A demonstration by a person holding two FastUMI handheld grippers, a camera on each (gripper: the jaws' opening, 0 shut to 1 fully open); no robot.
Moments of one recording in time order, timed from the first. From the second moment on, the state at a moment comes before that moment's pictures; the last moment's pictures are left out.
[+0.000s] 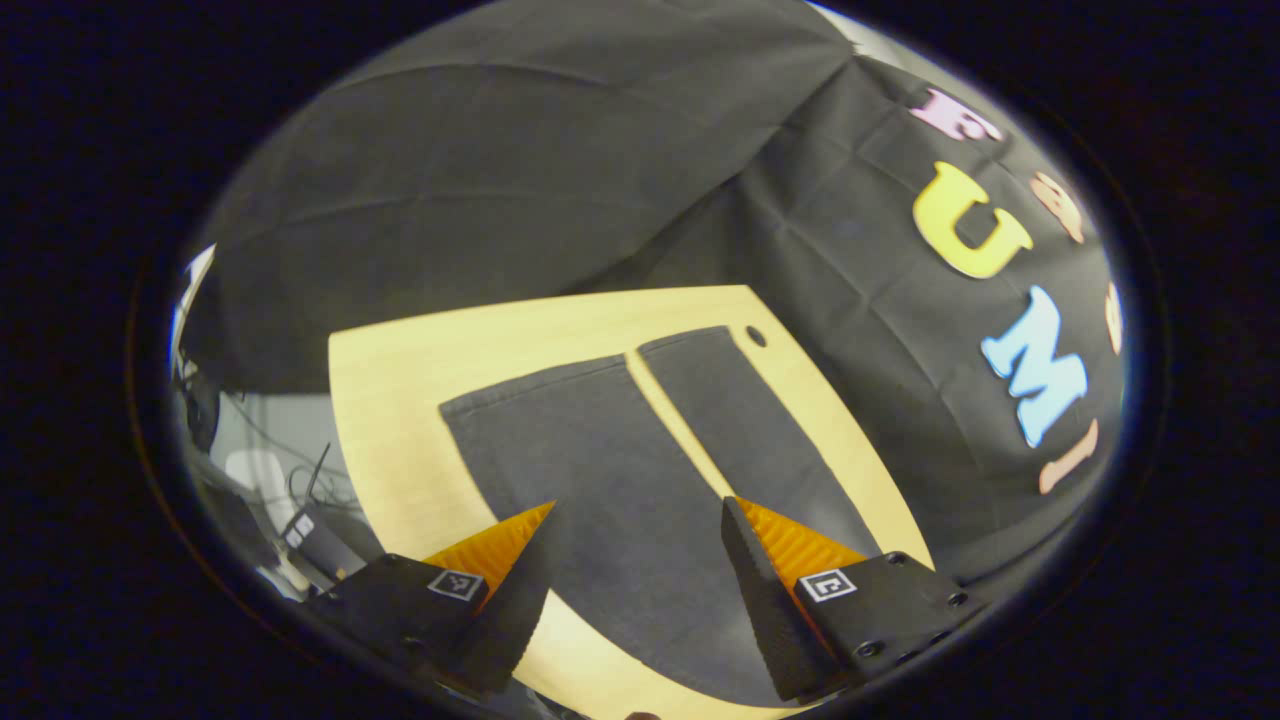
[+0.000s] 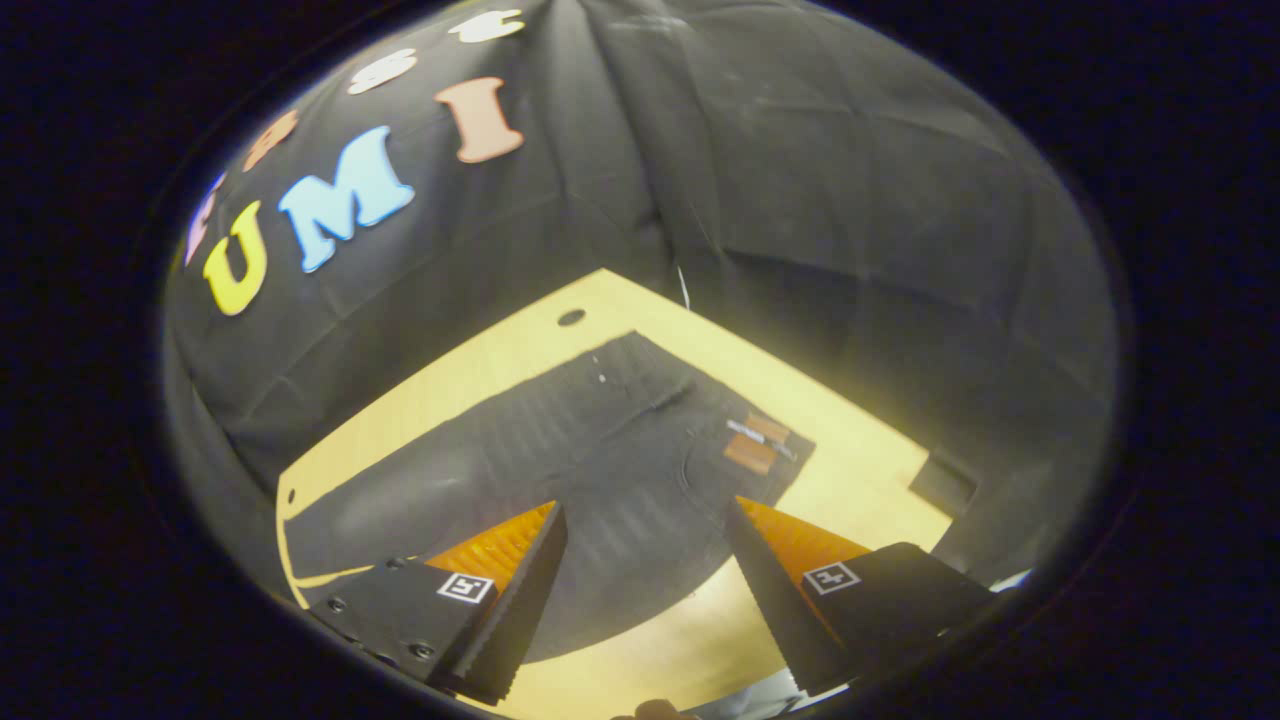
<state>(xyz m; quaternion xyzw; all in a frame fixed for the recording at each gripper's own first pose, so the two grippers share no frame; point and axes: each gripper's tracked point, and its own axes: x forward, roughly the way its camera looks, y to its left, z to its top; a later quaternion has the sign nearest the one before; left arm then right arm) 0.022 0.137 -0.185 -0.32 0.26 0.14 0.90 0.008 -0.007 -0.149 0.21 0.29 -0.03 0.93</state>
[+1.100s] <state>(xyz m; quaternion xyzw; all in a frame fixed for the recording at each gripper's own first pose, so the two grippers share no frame) 0.059 0.203 -0.252 -0.47 0.28 0.20 0.82 0.048 -0.035 -0.231 0.43 0.35 -0.10 0.83</state>
